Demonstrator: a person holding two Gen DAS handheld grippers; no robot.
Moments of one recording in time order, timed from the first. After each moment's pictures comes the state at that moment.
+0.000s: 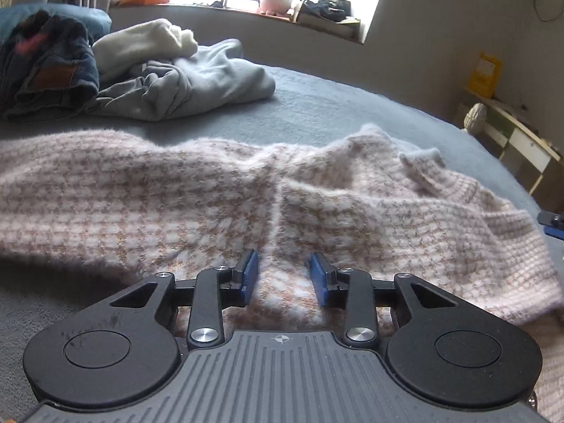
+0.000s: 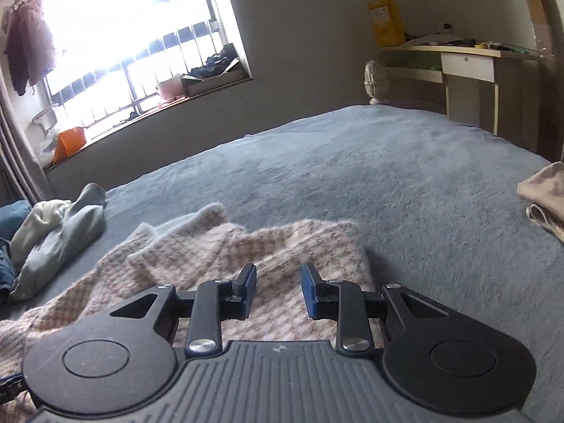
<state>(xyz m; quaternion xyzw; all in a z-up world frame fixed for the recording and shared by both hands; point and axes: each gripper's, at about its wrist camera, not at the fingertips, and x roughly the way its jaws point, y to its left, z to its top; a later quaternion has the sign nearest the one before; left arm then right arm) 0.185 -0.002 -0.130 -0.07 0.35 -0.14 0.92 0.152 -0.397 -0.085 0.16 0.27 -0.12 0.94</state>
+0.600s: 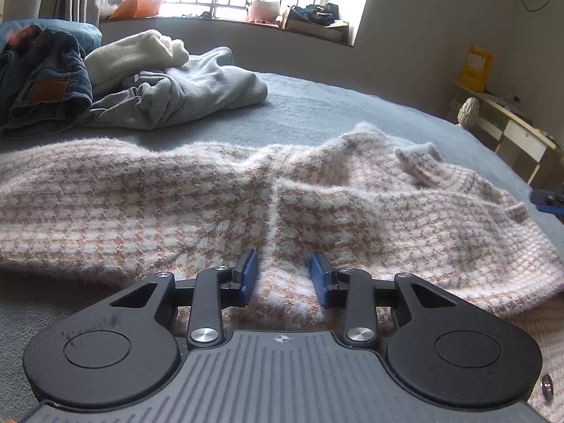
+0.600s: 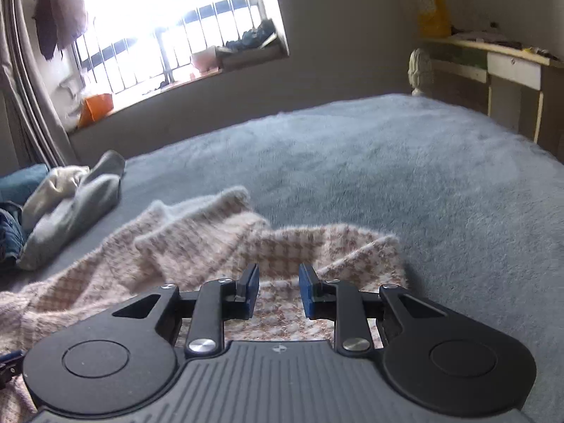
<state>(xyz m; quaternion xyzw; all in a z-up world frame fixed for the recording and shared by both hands) 0.182 -0.004 -0.136 -0.05 0.33 -0.15 0.93 0.164 -0.392 -0.084 0.13 0.29 -0.05 0.95</state>
